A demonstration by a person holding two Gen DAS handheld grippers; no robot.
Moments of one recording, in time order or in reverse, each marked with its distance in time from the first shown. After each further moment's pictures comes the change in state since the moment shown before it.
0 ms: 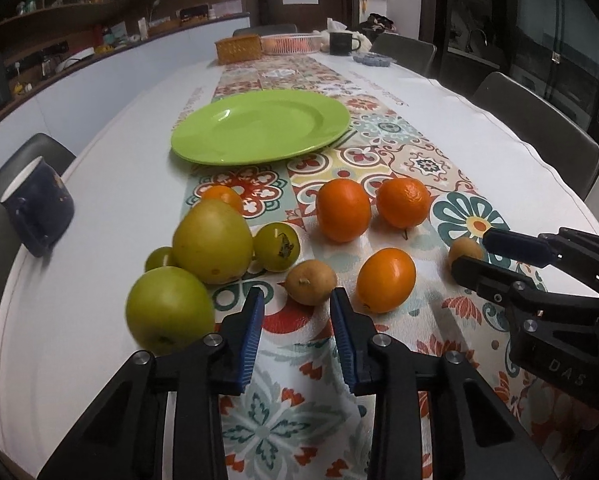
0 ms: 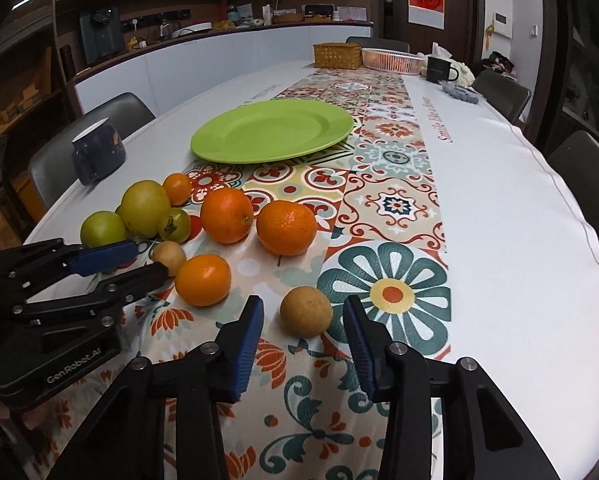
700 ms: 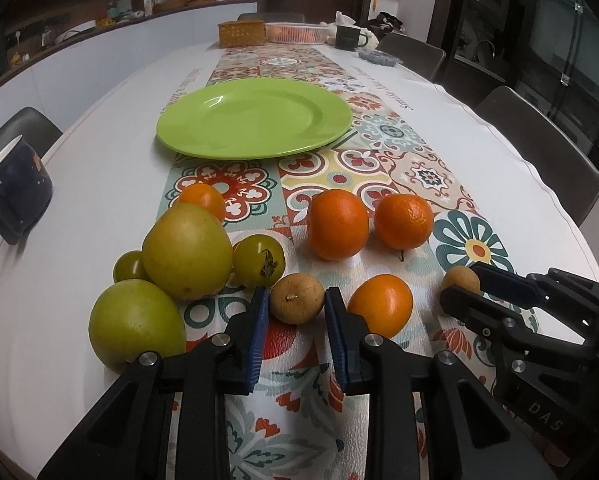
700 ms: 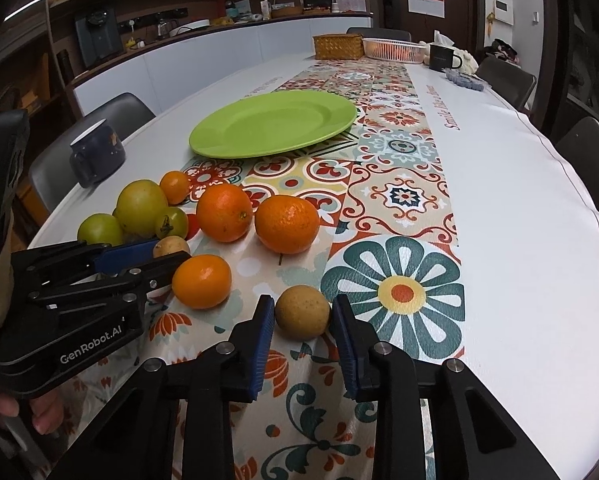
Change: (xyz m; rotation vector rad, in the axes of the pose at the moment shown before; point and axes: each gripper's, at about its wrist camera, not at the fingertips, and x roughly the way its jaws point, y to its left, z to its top) left arm 0.016 0.003 0.013 -0.081 0.036 -0.057; right arm 0.008 -0.003 0.002 0.026 0.017 0.023
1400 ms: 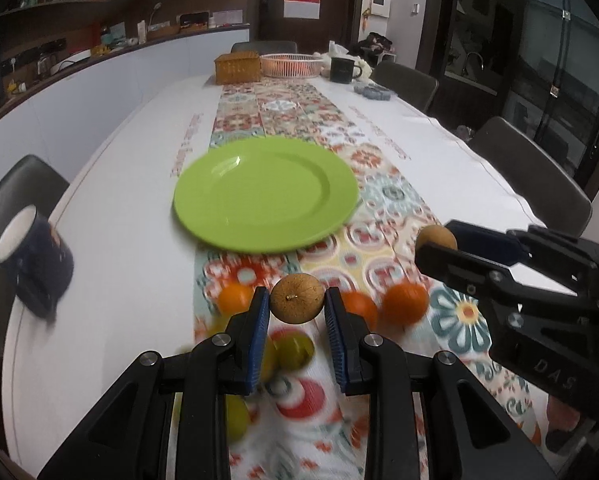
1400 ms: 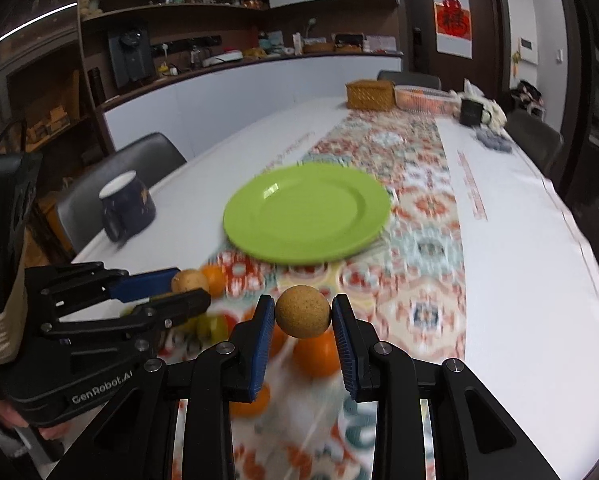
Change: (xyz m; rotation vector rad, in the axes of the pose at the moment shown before) left arm -0.030 0.022 0.067 0.045 -0.081 -0.012; right arm -0.013 0.016 0.092 -0.092 -0.133 0.086
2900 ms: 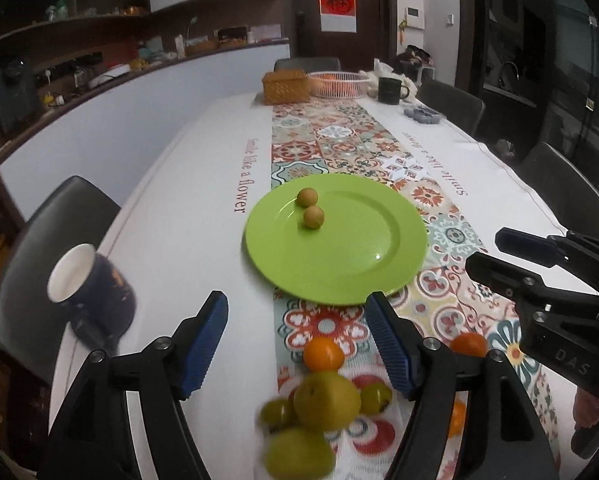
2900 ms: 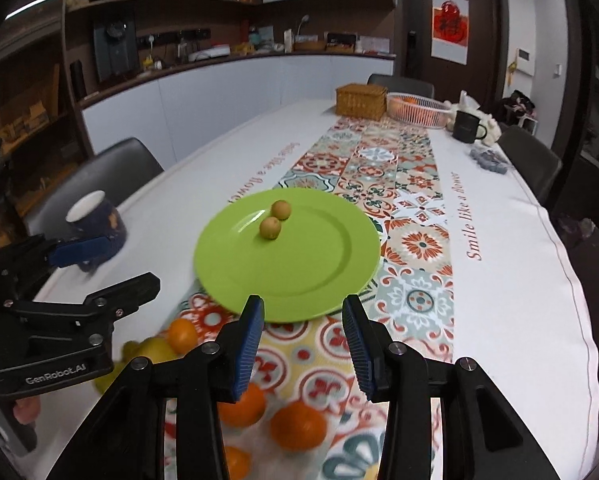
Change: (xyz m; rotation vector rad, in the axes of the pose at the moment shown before) left arm -0.017 0.037 0.026 -0.020 -0.051 0.171; right arm 0.010 0.004 0.032 0.011 0.016 -0.079
